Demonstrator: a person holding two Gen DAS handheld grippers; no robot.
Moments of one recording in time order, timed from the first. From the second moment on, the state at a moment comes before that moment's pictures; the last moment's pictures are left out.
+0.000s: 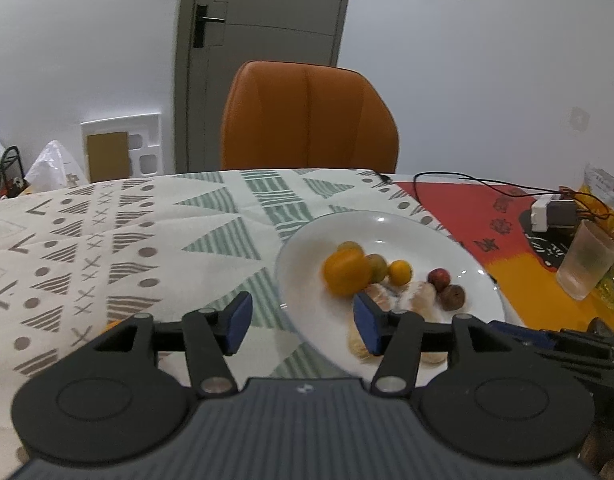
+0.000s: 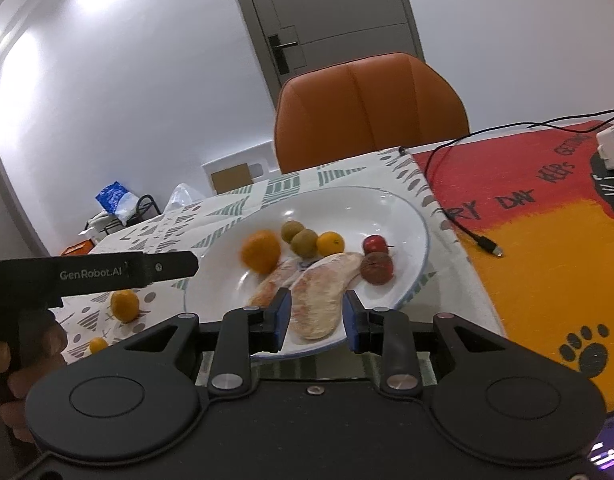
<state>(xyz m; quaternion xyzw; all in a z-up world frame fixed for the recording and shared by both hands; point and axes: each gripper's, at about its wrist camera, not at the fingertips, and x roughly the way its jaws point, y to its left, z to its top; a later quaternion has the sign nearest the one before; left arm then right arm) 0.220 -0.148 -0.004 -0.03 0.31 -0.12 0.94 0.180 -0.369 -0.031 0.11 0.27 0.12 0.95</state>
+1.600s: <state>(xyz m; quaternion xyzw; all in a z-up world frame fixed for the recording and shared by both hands) 0.168 -0.057 -0.032 -0.04 0.33 -0.02 0.94 0.185 -0.264 -0.023 0.09 0.26 0.24 0.93</state>
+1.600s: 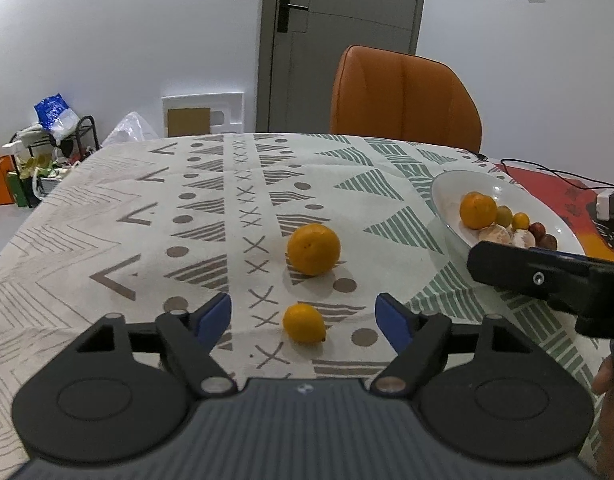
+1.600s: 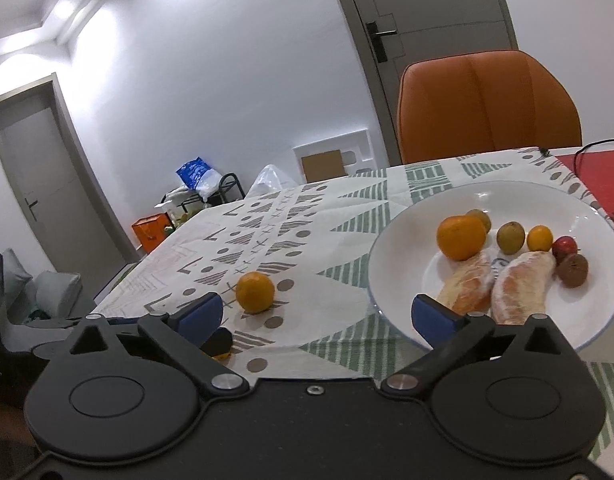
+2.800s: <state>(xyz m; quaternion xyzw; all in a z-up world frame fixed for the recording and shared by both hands) 0.175 0.024 -0.032 -0.10 0.32 0.03 0.94 0.225 -0.183 -0.037 0.04 0.30 0.29 0.91</state>
